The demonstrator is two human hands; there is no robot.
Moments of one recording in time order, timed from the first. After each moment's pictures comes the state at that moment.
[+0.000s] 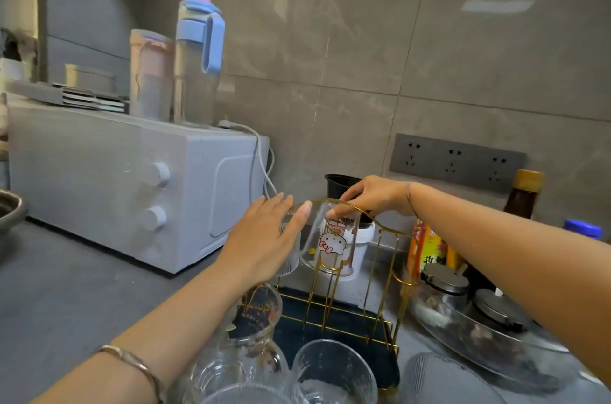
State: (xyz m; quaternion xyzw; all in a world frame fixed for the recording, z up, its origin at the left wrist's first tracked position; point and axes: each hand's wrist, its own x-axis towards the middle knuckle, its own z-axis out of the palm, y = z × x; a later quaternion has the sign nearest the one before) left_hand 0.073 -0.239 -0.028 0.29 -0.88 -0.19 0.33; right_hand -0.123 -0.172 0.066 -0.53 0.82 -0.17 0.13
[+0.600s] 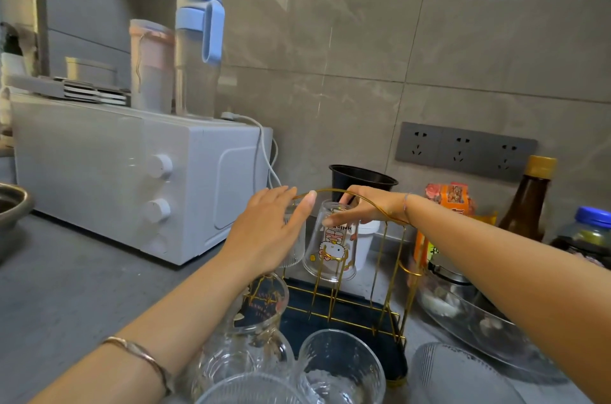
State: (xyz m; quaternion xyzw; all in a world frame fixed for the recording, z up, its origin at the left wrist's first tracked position) left_hand 0.072 -0.240 -0.029 0.29 -0.88 -0.18 0.34; right_hand -0.128 -0.179 0.033 -0.57 0.78 -0.18 0.16
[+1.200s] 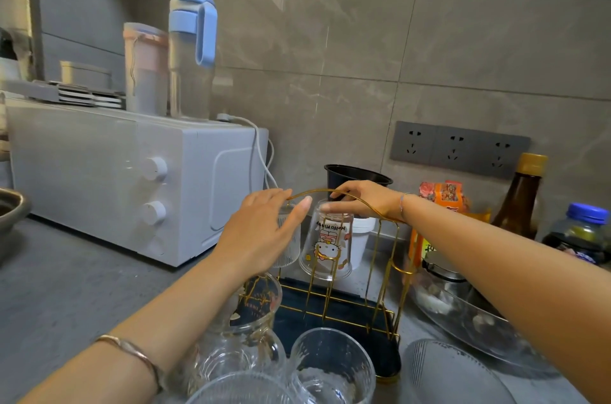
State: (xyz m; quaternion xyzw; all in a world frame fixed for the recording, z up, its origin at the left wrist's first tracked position) left_hand 0.075 -0.237 -0.027 0.29 -0.88 -0.15 0.33; right_hand -0.137 -0.179 0.030 -0.60 0.76 -0.23 0.10
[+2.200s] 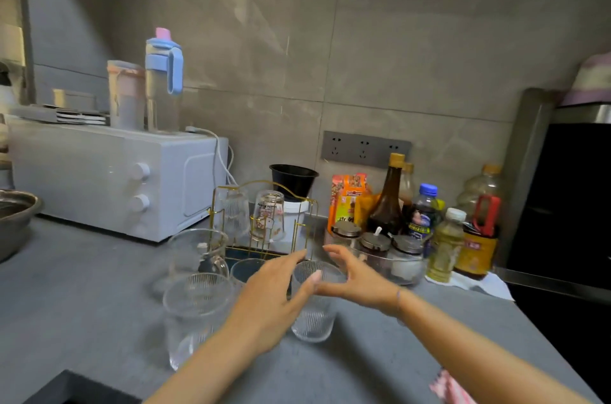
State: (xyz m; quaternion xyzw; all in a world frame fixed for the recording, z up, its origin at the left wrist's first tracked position) left_hand 0.126 -0.015 -0.057 0.20 -0.91 -0.24 0.27; right_hand -0.045 0.073 -0.040 -0.51 0.75 -0.36 0.21
